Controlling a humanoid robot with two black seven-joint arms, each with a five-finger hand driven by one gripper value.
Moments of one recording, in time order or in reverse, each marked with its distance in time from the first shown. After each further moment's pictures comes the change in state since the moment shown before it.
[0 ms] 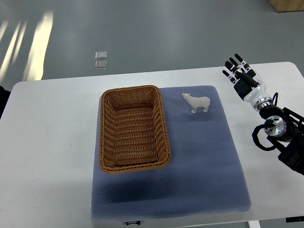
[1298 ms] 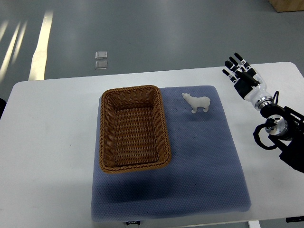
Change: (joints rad) left arm 0.000 0.000 0.000 0.001 0.000 0.000 0.002; right arm 0.007 -0.009 -0.005 0.000 -0.005 0.006 -0.003
